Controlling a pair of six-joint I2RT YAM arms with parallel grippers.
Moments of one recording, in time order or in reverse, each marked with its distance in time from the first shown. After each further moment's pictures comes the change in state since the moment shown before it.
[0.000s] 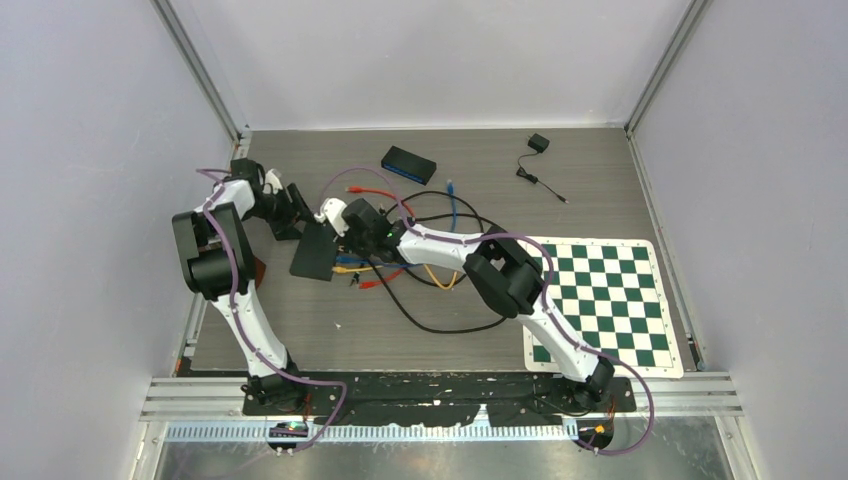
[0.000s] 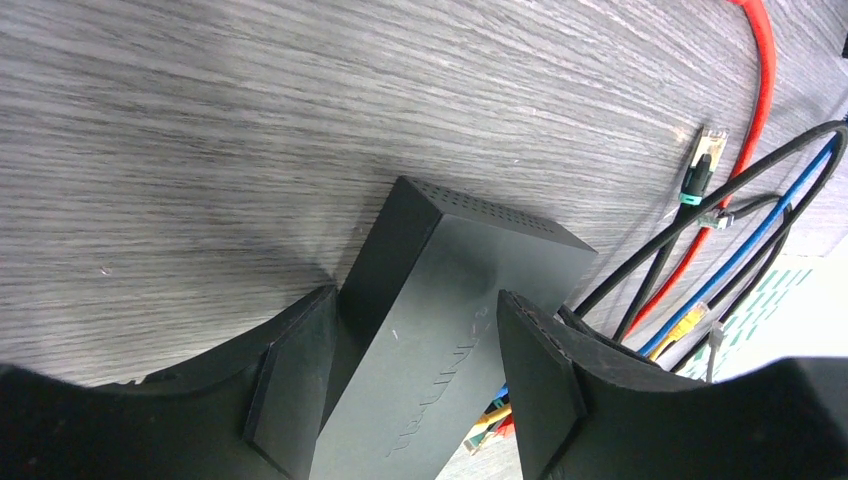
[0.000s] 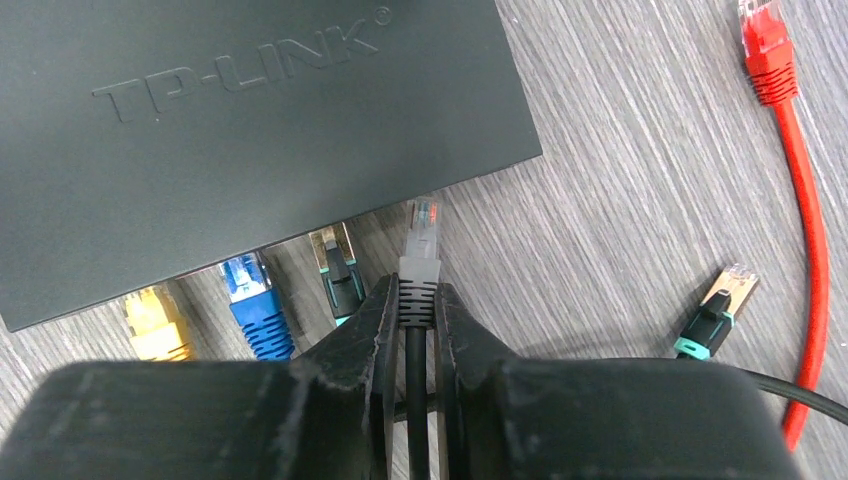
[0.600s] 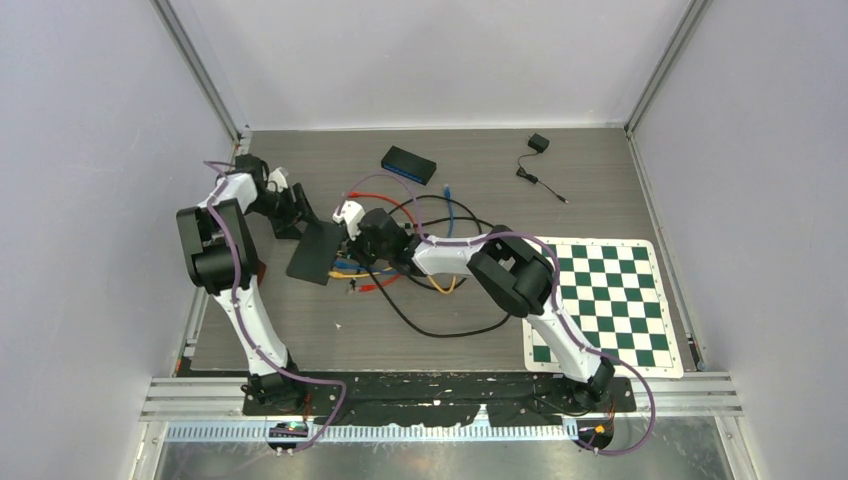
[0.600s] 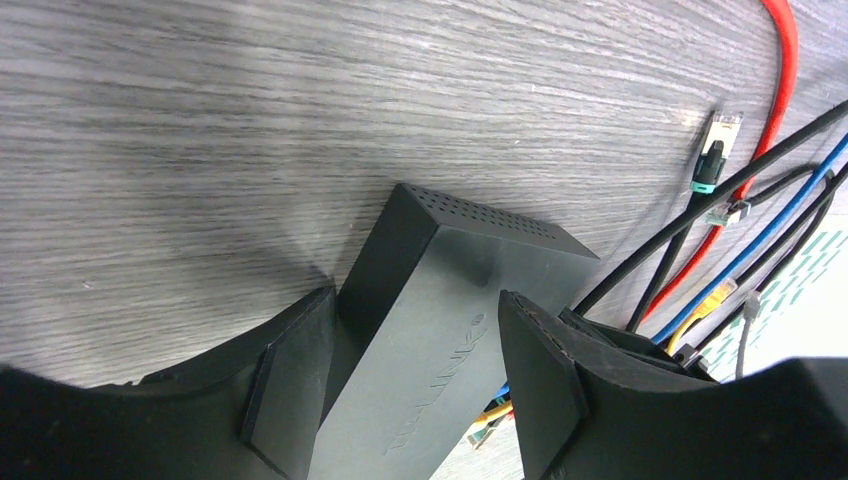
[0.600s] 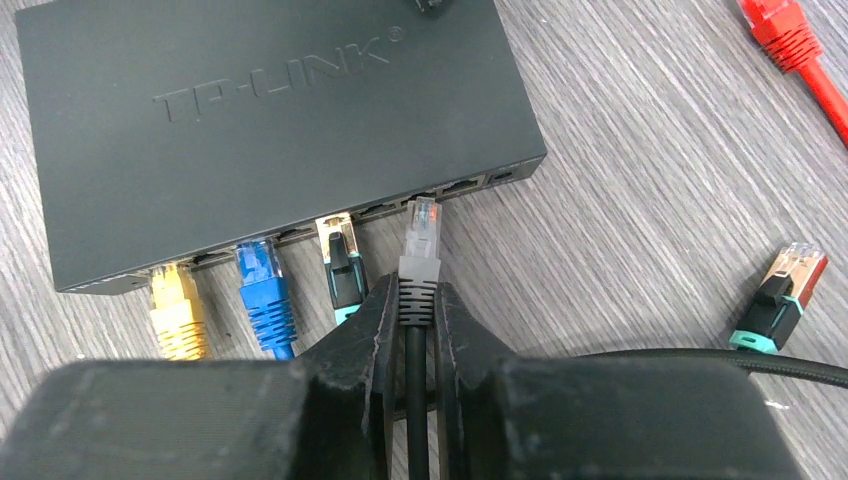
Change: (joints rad) left arm -0.019 0.050 0.090 -0.121 -0.006 0.103; right arm -0.019 -0.086 -0.296 0.373 -0.112 0.157
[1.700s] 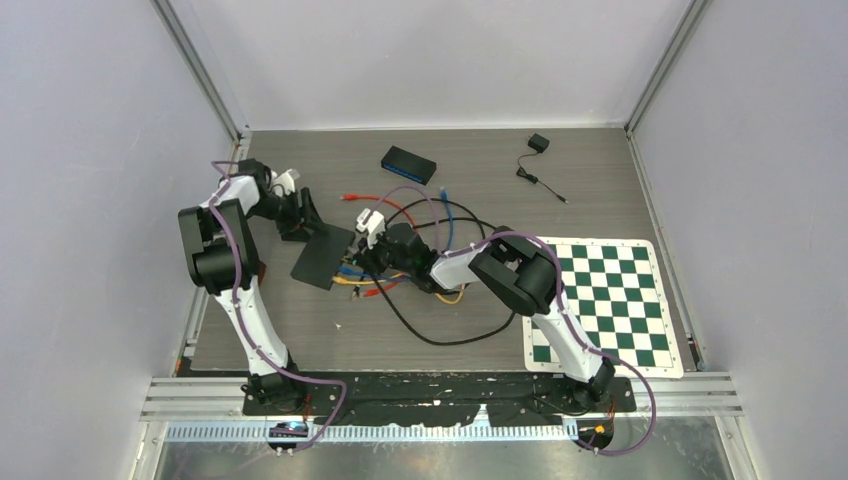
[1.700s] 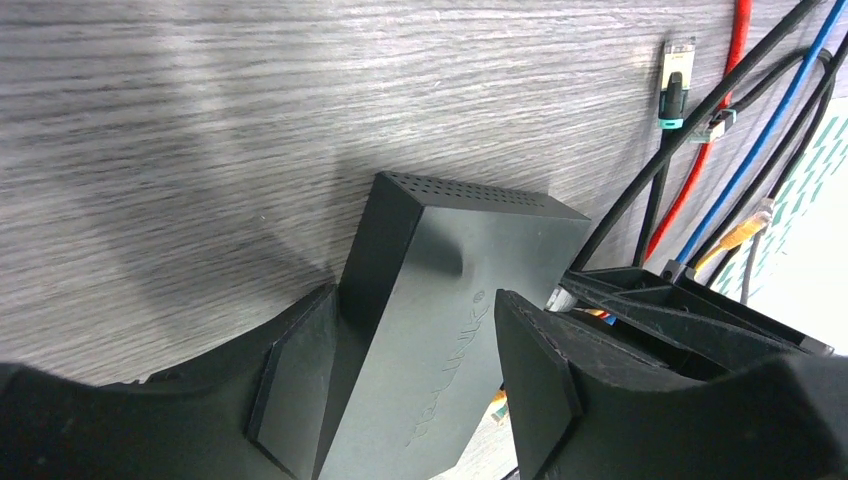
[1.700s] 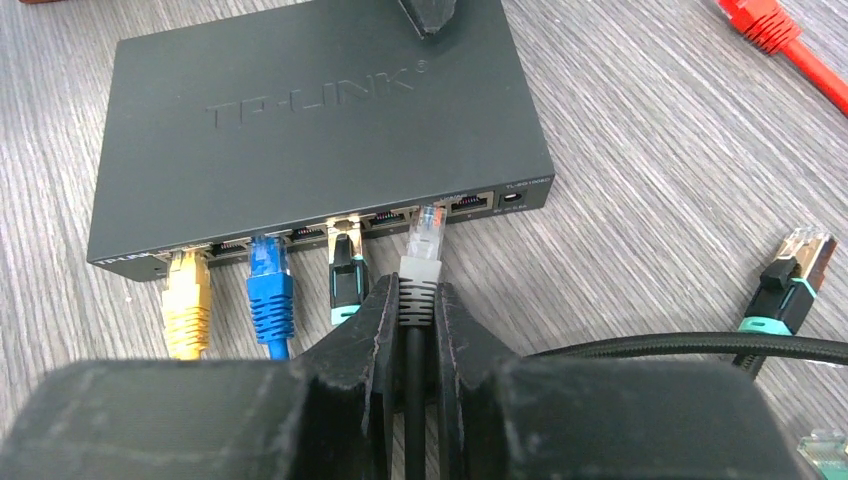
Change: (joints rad) left arm -0.011 0.003 -0.023 -0.037 0.141 0.184; right arm -0.024 -0.046 -0.299 0.454 -0.091 0.083
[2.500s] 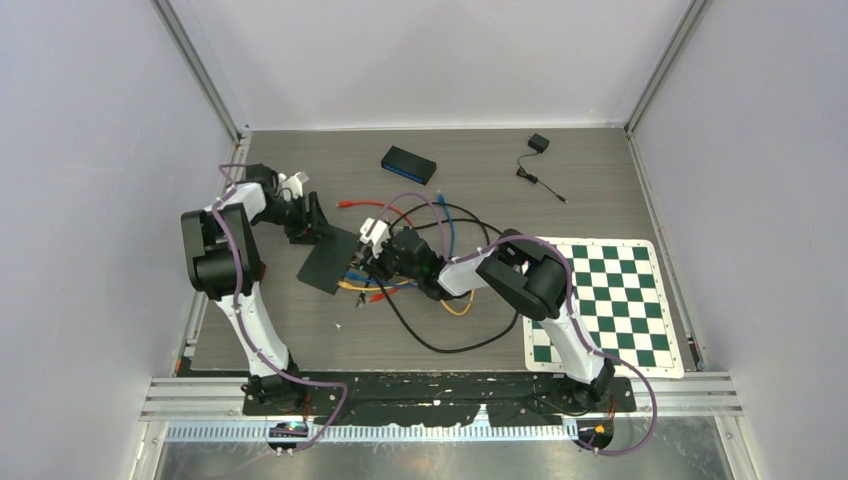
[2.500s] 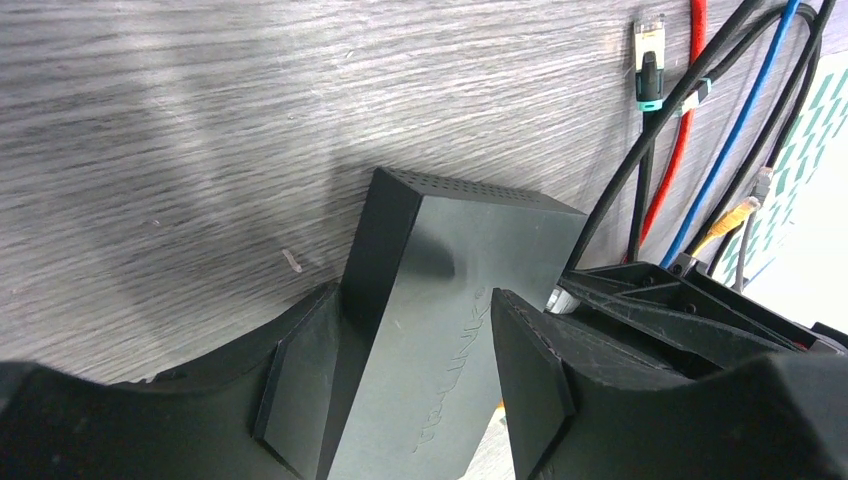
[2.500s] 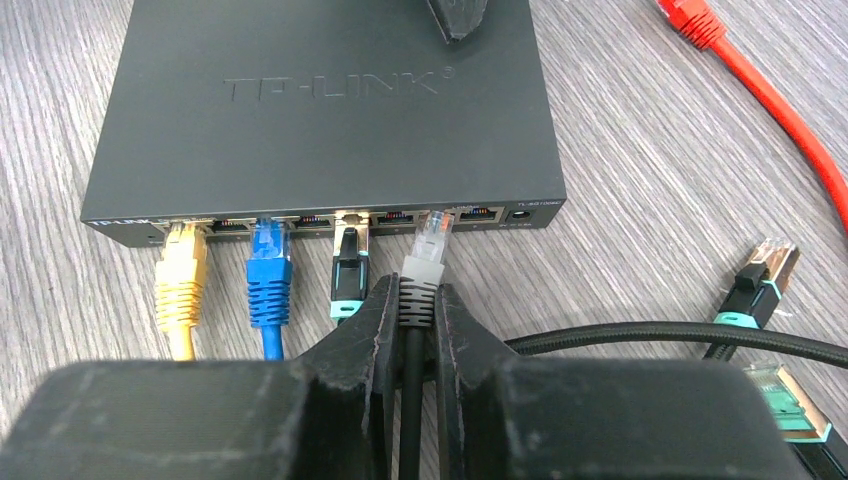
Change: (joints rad) left arm -0.035 -0.056 -0.107 0.082 0.056 0.019; right arm 0.015 -0.079 -0.131 0.055 0.015 -0.111
